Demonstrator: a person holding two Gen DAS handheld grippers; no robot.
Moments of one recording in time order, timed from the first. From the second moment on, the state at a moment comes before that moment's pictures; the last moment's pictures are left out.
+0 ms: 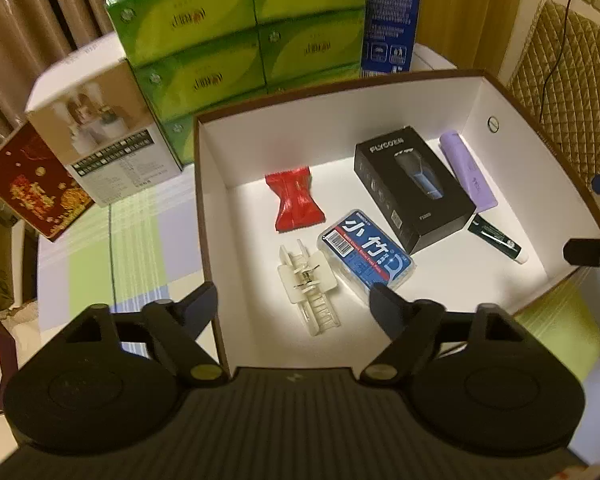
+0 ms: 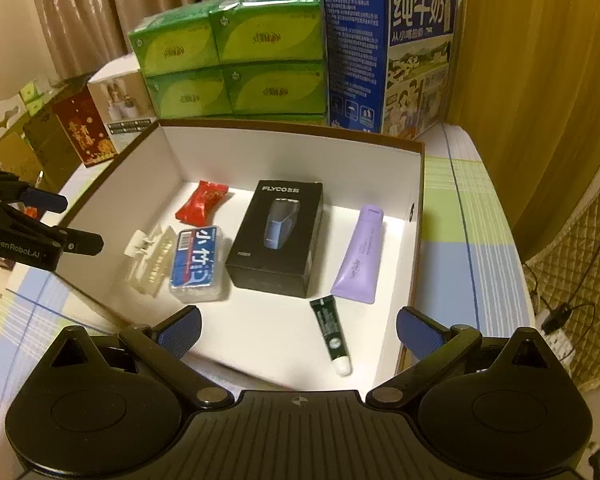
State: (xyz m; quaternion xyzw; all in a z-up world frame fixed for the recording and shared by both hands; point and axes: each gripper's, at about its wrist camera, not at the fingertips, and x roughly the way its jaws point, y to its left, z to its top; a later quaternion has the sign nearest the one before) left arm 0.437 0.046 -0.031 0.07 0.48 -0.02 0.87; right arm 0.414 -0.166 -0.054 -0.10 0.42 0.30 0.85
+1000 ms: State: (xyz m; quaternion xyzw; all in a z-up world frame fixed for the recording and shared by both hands) left arm 0.314 0.030 0.022 0.05 0.43 0.02 0.90; right arm 0.325 -0.195 -0.014 -0.04 0.40 0.30 0.87
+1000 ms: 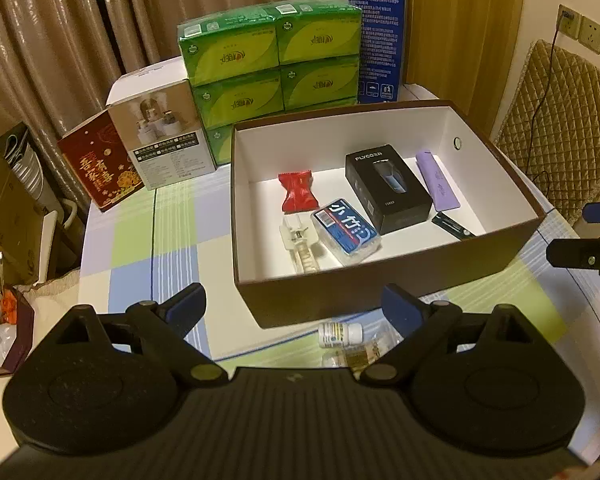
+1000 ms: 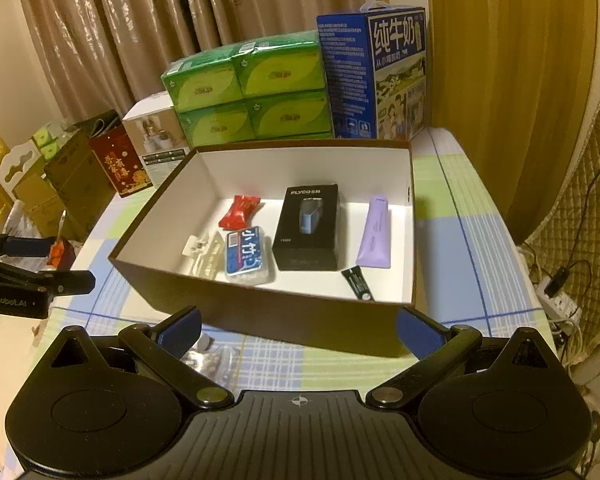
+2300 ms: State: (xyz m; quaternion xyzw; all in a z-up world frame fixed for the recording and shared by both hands) left arm 0.204 0.011 0.012 0.03 0.44 0.05 0.90; right arm 0.224 -0.205 -0.026 -0.08 0.43 0.30 0.85
